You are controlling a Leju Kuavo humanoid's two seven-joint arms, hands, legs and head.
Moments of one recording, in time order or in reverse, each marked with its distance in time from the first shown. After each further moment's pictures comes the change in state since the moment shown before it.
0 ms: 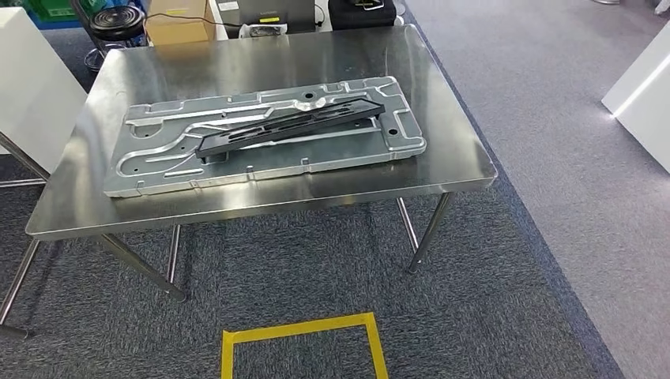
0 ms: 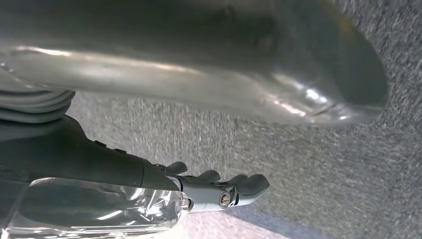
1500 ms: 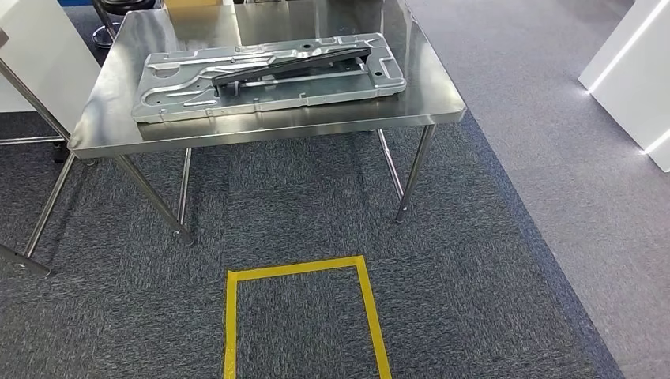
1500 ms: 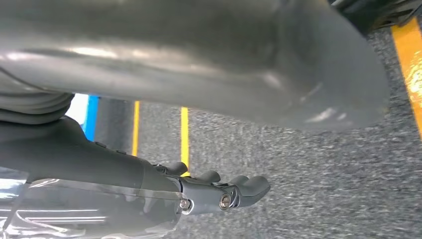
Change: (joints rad) left arm -0.006 -0.043 -0.080 0.006 -0.156 -0.036 0.127; right arm -0.041 0.112 -0.176 0.064 -0.161 0.428 0.434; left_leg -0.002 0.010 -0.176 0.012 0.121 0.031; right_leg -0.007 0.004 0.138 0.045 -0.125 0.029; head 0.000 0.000
